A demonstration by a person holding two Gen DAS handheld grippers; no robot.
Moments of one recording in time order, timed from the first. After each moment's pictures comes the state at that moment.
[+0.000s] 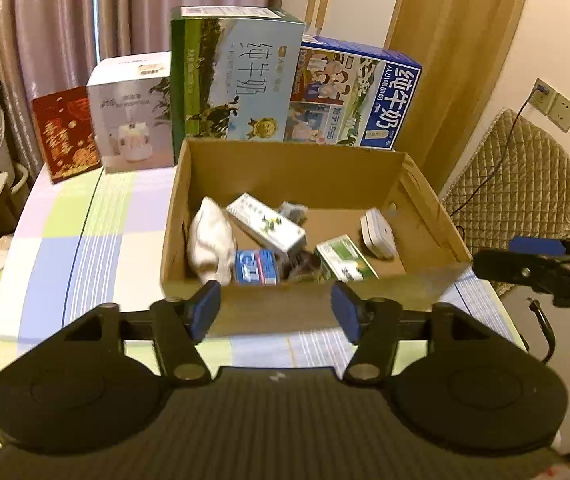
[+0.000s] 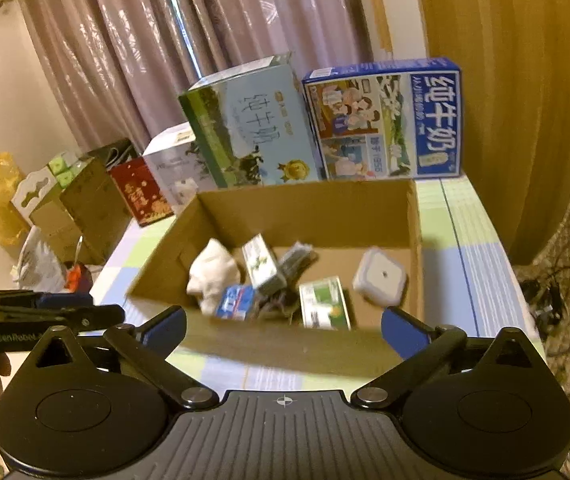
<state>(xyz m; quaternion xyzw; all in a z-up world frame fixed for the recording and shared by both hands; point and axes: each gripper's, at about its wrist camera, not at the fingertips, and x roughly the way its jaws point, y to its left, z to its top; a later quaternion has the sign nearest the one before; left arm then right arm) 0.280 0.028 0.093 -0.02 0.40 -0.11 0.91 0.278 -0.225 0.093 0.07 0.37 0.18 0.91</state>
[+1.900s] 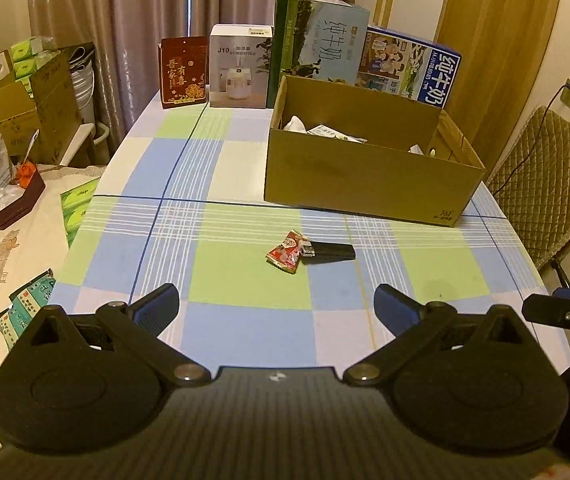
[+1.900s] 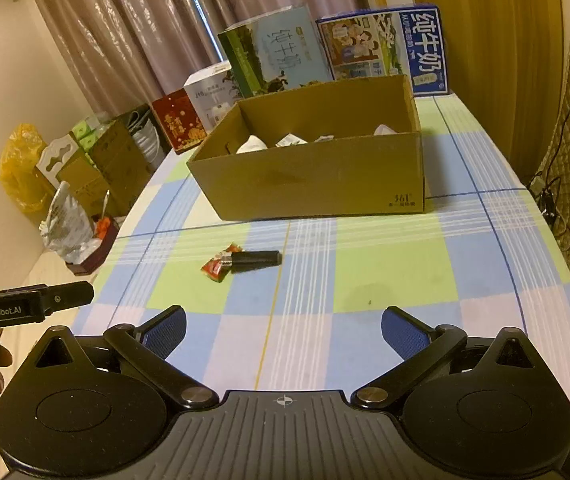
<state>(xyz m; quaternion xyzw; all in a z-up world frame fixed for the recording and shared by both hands) 0.080 0.072 0.076 -0.04 0.40 0.00 0.92 0.099 -0.219 0.055 0.09 0.41 0.19 0.89</state>
